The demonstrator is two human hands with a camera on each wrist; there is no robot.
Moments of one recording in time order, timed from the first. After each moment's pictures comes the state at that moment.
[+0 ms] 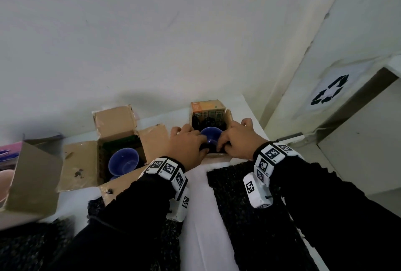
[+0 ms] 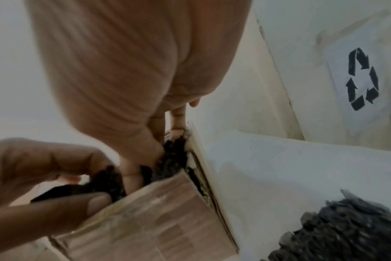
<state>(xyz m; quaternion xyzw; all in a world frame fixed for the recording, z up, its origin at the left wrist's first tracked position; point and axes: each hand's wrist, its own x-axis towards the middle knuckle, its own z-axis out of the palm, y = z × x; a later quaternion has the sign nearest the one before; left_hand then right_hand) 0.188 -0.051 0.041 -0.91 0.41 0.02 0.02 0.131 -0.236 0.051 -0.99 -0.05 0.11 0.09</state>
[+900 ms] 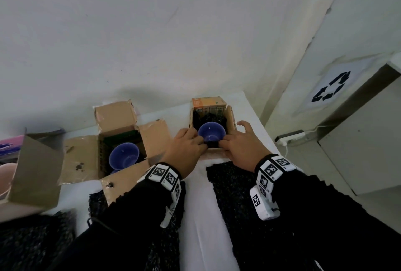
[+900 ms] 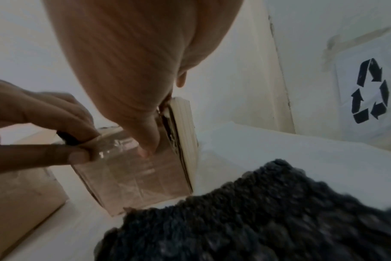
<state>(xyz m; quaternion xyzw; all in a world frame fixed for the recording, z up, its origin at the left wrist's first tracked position) 0.175 -0.037 0.023 -0.85 0.52 -0.05 0.03 0.105 -0.236 0.011 -0.99 -0.12 0.00 -0.02</state>
